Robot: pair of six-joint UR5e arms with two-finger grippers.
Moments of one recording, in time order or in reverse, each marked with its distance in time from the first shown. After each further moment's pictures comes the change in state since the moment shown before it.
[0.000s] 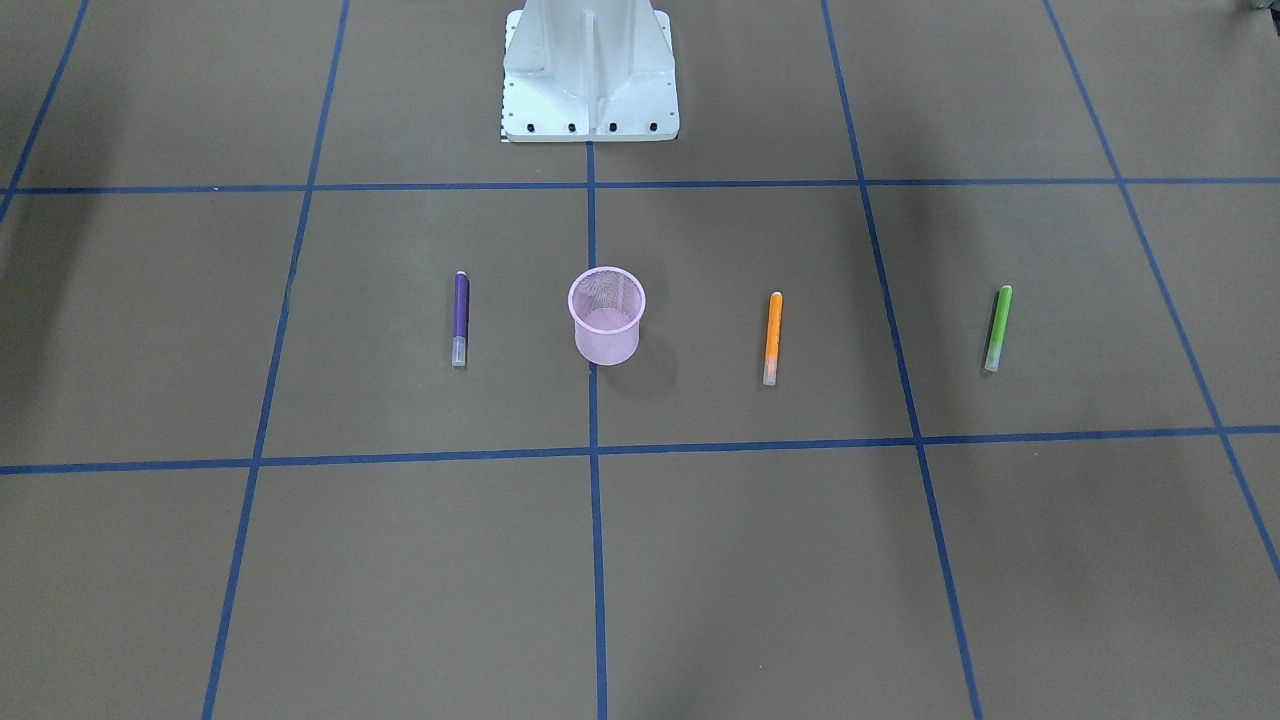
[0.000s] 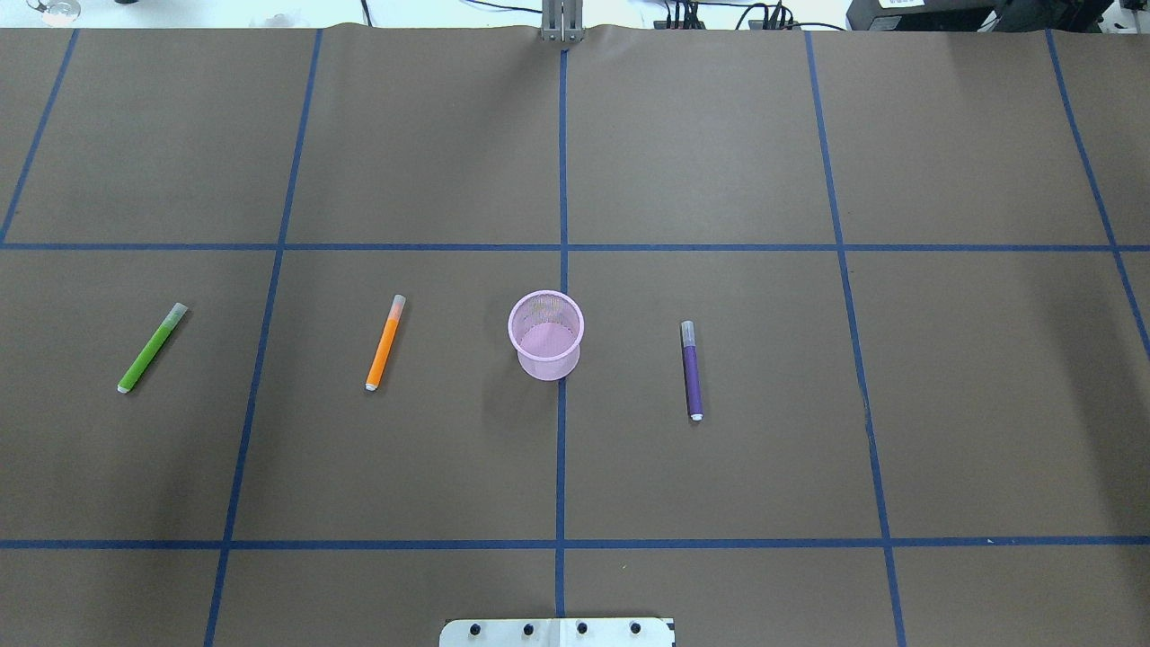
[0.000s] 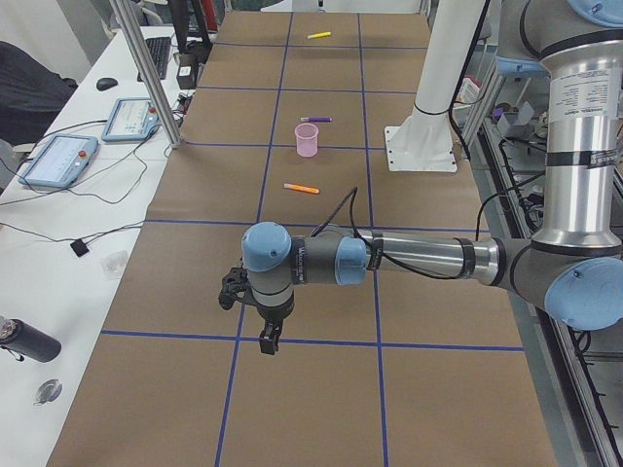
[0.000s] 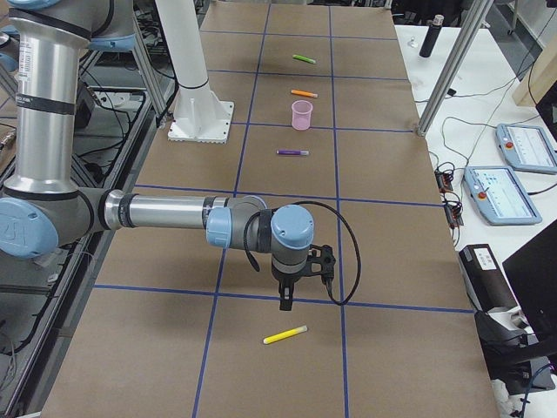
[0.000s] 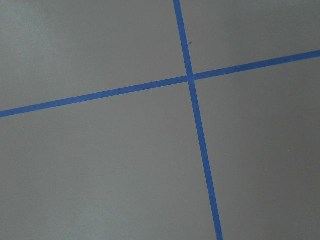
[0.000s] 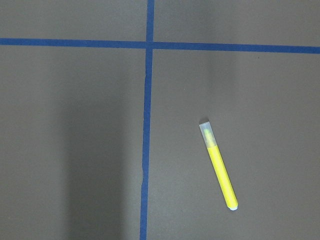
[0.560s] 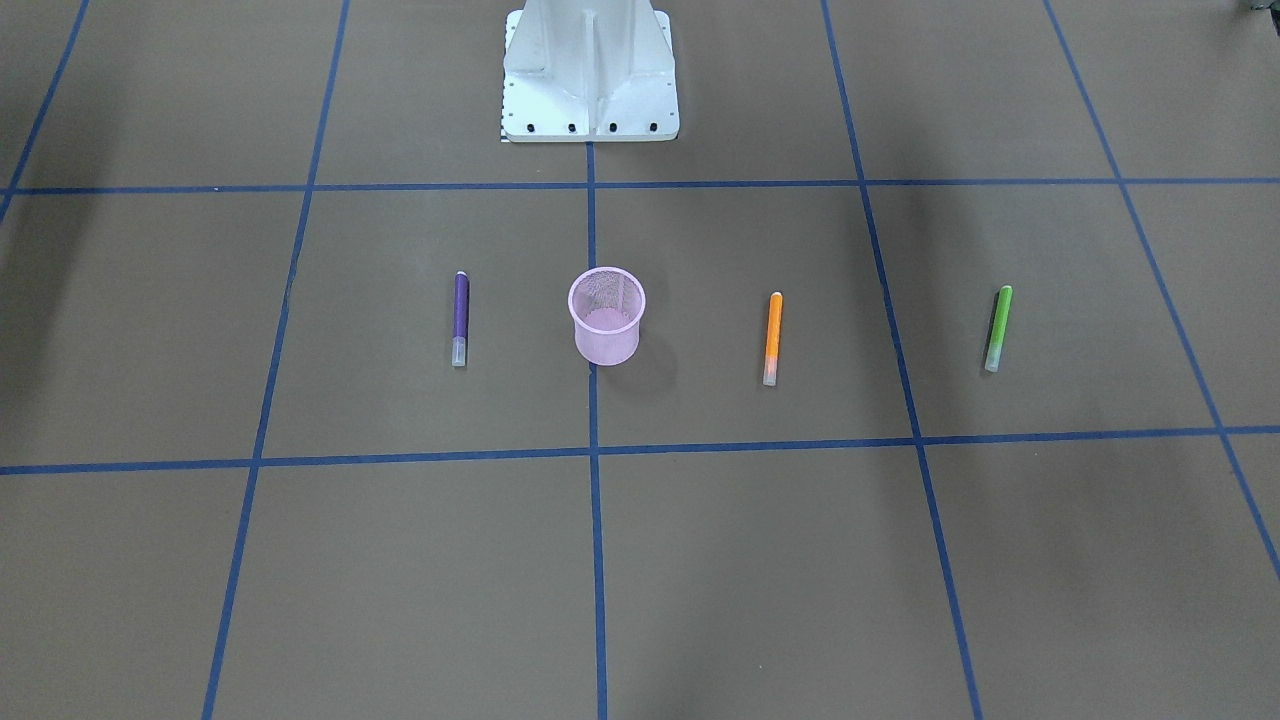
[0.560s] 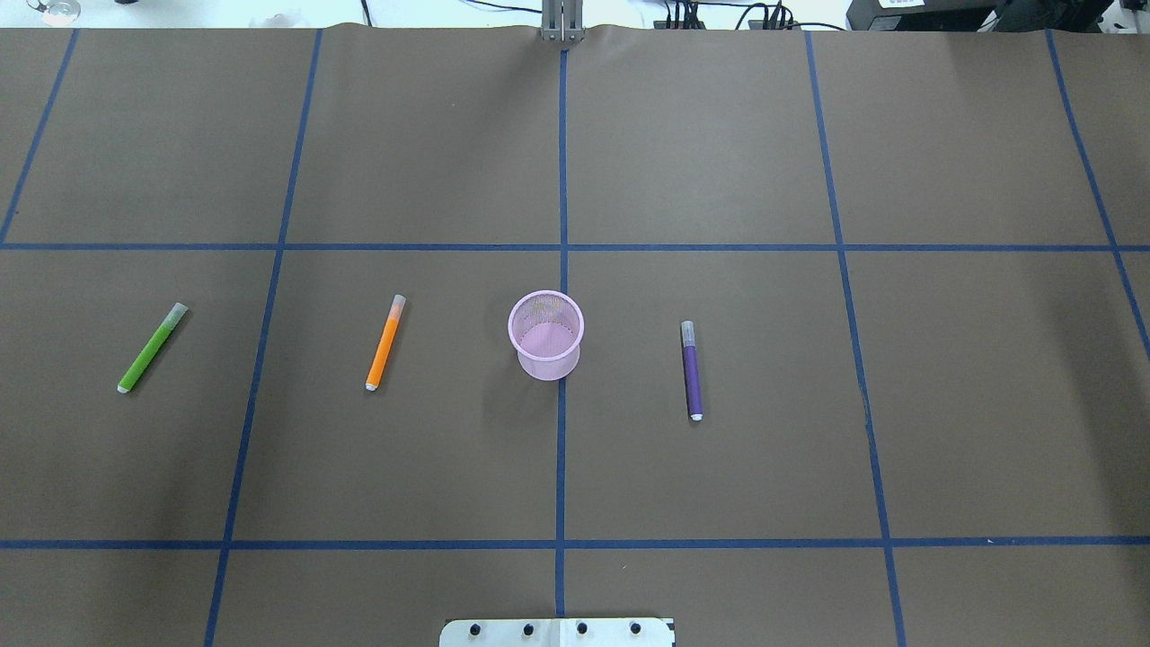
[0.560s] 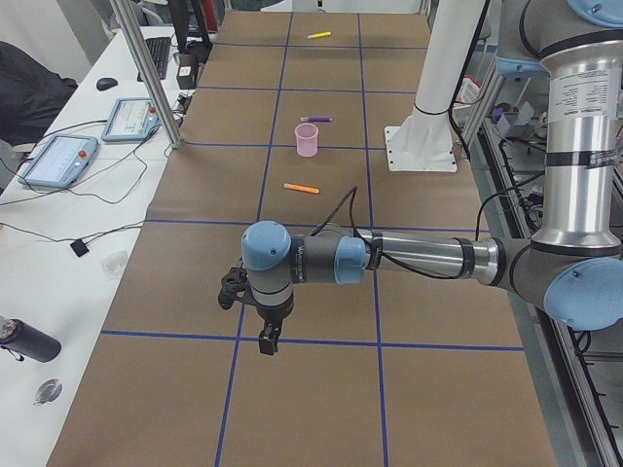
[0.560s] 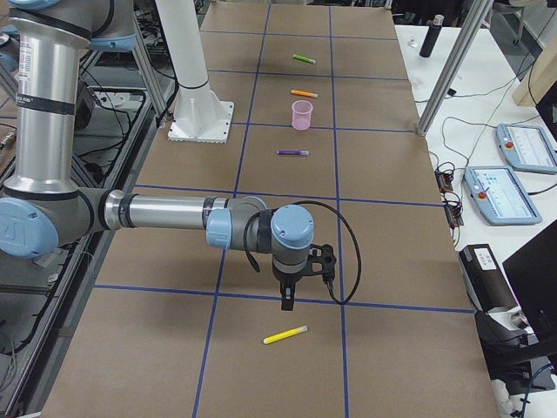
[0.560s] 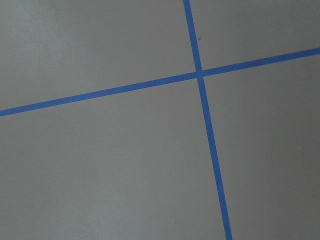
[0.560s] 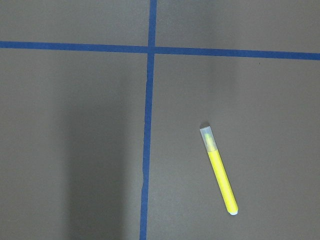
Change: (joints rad) left arm 0.004 -0.005 0.002 -0.002 0.003 -0.003; right arm 0.000 -0.001 0.000 0.009 0.004 0.002
